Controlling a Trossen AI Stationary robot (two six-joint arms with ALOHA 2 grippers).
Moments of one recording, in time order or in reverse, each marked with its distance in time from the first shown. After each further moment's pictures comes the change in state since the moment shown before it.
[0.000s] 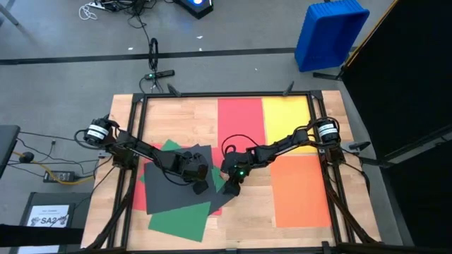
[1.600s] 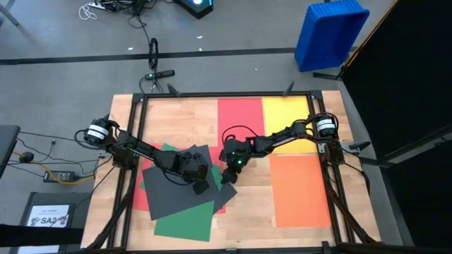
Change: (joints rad) left arm 0.000 -0.001 0.000 0.005 0.002 -0.007; right arm -0.121 0.004 -0.002 0.045 -0.105 0.000
